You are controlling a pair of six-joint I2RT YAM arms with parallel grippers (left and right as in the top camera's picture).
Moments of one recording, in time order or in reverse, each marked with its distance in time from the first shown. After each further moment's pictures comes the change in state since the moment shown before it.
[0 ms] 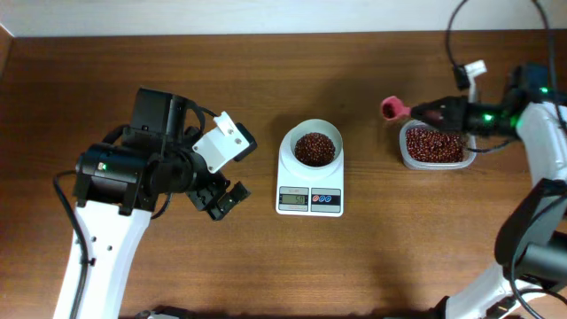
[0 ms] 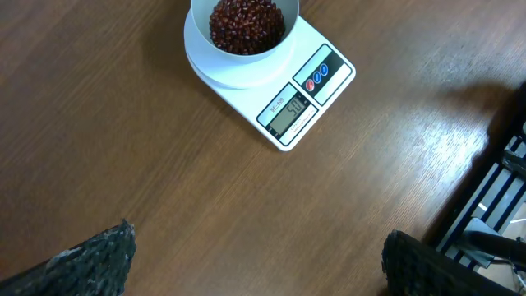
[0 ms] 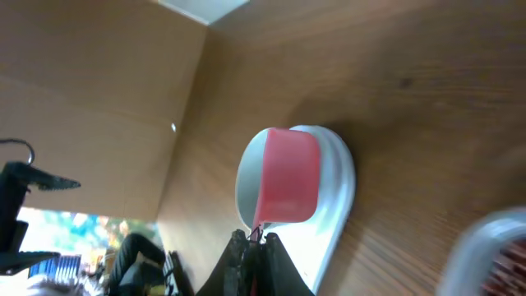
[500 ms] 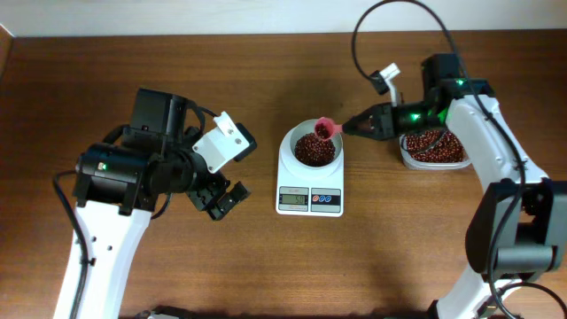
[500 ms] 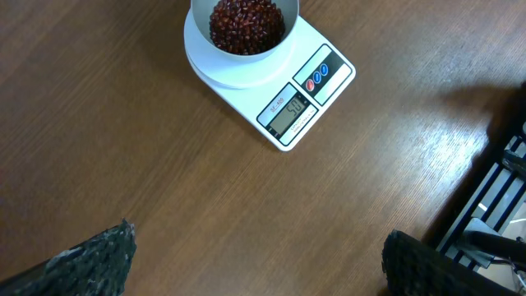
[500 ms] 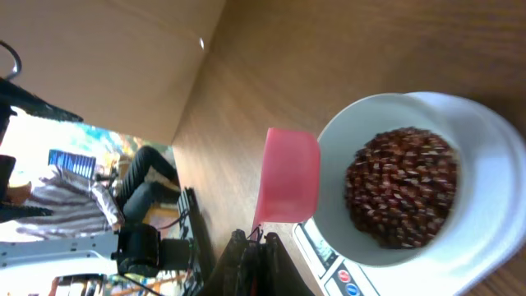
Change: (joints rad) left arm 0.000 0.000 0.000 0.000 0.000 0.000; right arm 0.342 0.000 0.000 0.043 0.019 0.027
